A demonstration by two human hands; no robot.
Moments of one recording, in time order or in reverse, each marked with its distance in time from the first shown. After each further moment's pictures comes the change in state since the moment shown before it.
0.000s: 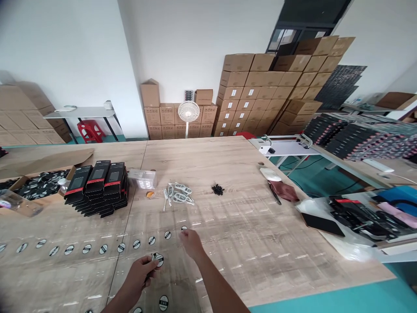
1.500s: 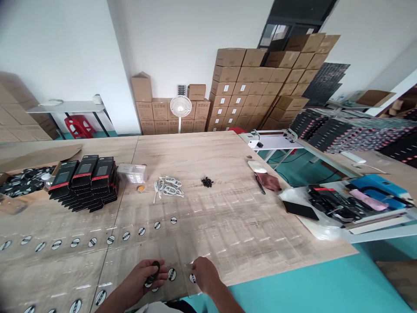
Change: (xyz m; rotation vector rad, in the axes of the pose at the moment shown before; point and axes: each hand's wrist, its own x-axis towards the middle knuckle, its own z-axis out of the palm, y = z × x) left_hand -0.037 -0.018 0.031 -0.114 -0.267 -0.239; right_hand -0.104 0.077 -0.063 -0.360 -0.037 0.014
